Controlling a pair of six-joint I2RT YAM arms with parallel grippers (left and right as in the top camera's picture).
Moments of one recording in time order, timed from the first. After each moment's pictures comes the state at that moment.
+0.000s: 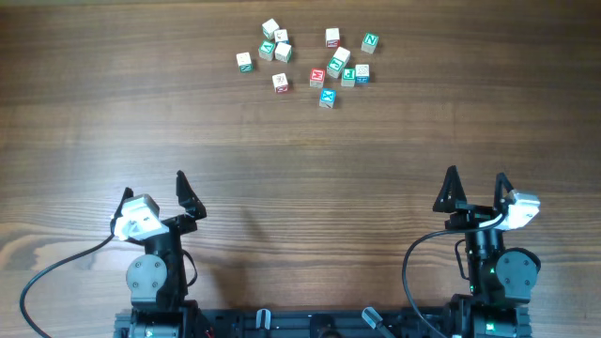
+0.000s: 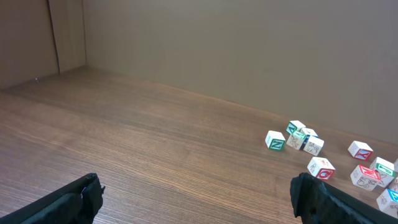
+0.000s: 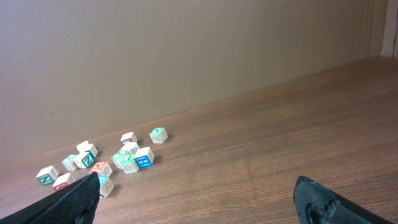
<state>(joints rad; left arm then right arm) -0.02 0.01 0.01 -0.05 -0.26 -0.20 -0.12 0.02 0.01 0.00 -0.08 0.28</state>
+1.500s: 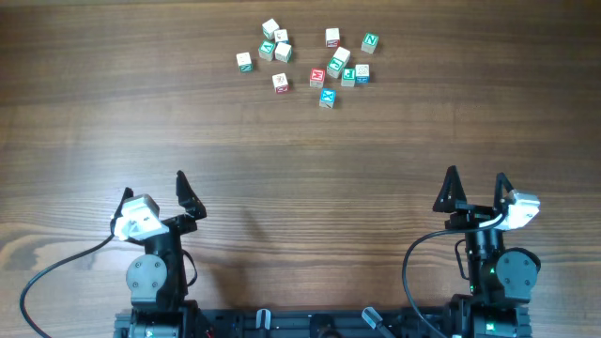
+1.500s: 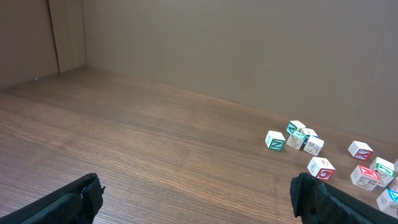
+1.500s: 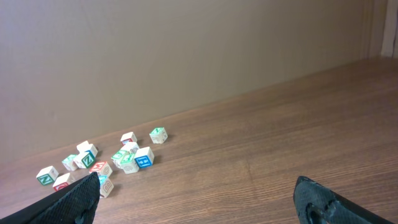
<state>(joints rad) -0.02 0.01 0.01 -0.05 -0.26 -0.20 -0.12 0.02 0.01 0.00 -0.08 0.28</state>
